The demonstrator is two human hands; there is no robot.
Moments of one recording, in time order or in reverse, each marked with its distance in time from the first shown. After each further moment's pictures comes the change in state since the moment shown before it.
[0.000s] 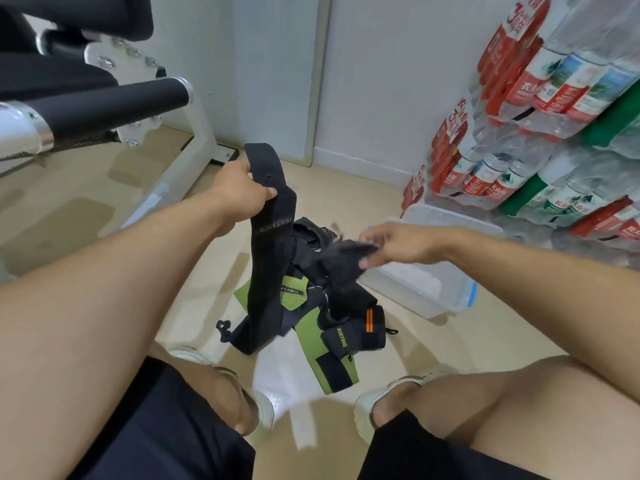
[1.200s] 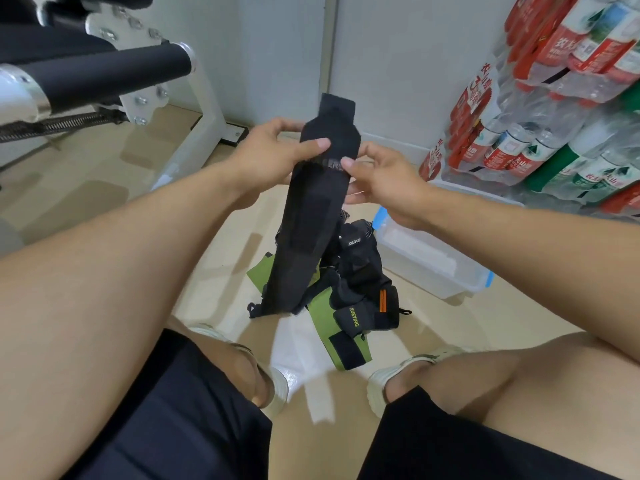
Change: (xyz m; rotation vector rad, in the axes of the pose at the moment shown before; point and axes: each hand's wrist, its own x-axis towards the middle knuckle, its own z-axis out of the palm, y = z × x) left_hand -0.014 0.023 0.012 -0.163 -0.184 0.070; right_hand 0.016 -0.067 0.017 0.598 0.477 -0.287
